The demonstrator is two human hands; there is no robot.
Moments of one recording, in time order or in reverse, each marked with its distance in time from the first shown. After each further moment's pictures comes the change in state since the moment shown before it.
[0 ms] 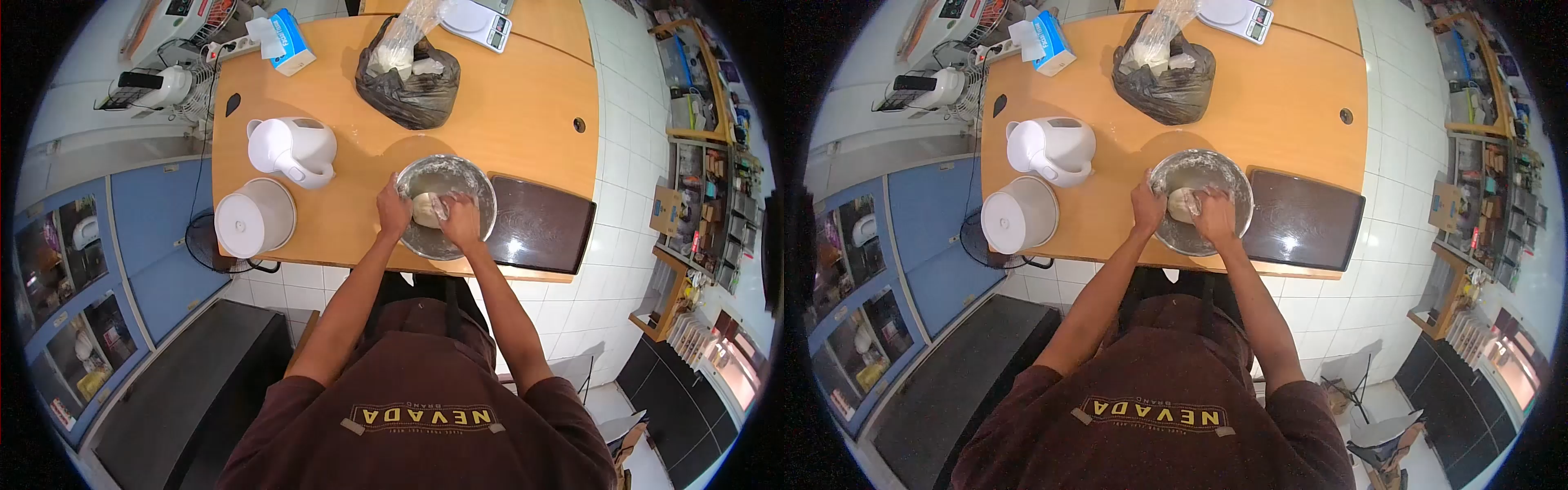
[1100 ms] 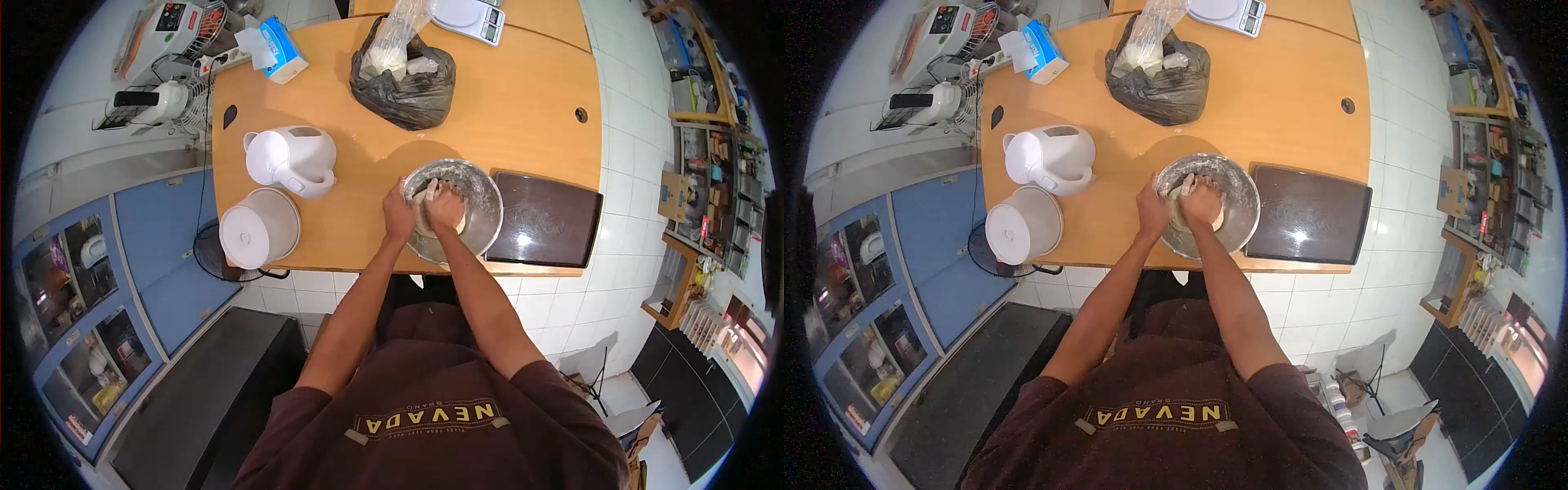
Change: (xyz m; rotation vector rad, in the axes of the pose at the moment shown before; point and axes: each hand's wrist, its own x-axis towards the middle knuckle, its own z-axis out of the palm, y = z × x) left_hand -0.002 -0.004 0.004 -0.010 -0.044 0.059; right_hand 0.039 -0.020 0.074 -0.024 0.171 0.513
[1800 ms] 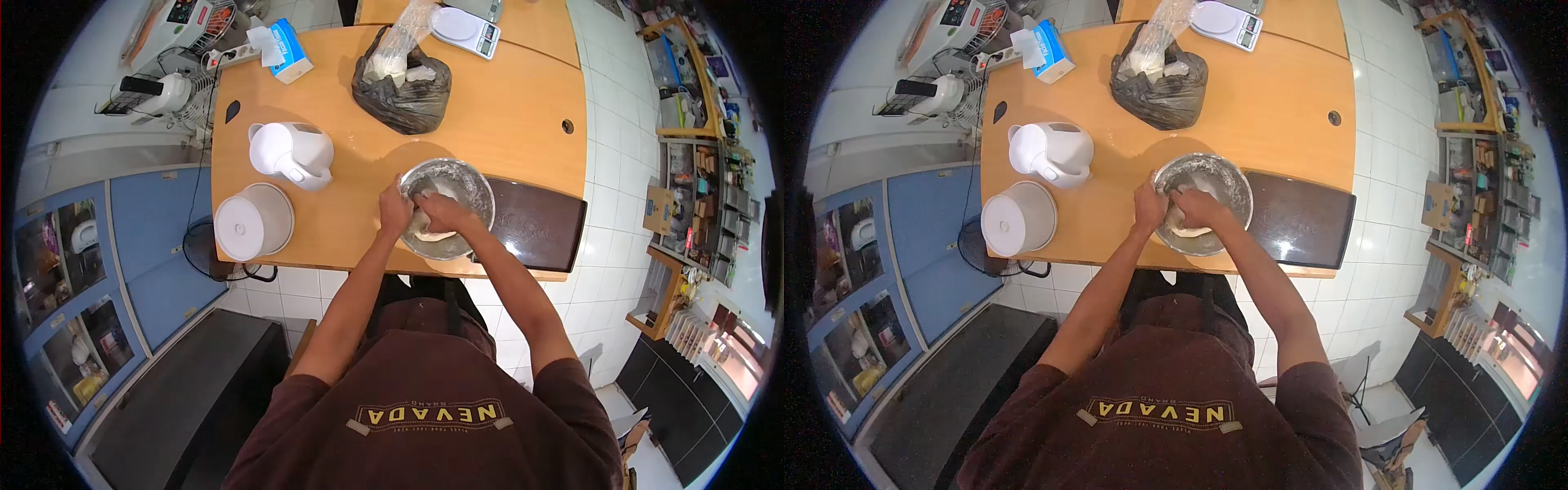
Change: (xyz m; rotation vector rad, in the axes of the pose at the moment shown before) left_hand 0.003 0.017 -0.001 -0.020 0.018 -0.018; right_hand 0.020 0.006 -0.089 -0.197 -0.768 -0.786
